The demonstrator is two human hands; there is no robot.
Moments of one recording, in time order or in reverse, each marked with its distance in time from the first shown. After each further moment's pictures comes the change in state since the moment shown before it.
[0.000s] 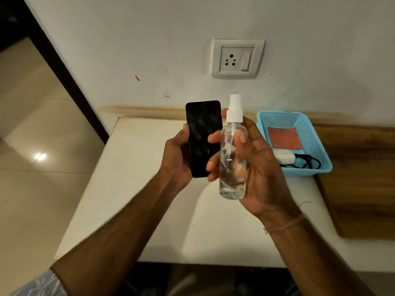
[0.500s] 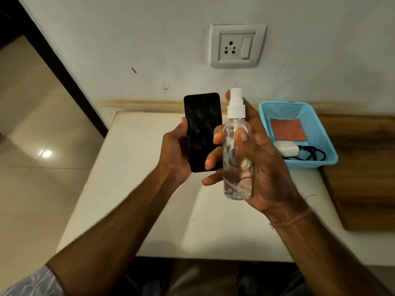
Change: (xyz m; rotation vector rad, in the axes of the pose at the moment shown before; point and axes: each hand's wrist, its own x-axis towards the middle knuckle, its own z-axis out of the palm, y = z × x) left_hand 0.003 0.000 -0.001 0.200 0.325 0.047; right_hand -0.002 0.002 -0.010 0.089 -0.128 0.050
